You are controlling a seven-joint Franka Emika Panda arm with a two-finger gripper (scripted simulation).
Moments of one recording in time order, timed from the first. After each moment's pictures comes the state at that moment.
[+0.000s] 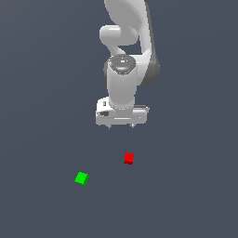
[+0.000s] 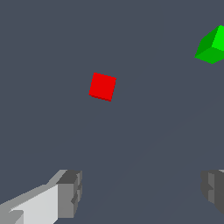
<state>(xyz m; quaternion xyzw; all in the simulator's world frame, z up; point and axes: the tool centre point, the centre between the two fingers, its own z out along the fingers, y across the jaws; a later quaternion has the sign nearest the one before) -0.002 0.008 0.171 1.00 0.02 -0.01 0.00</state>
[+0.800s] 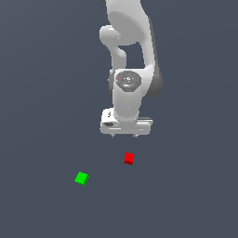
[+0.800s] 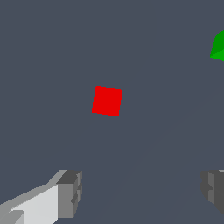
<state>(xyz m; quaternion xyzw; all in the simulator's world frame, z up) 0.024 0.024 0.138 1.00 -0.02 -0.01 0.00</state>
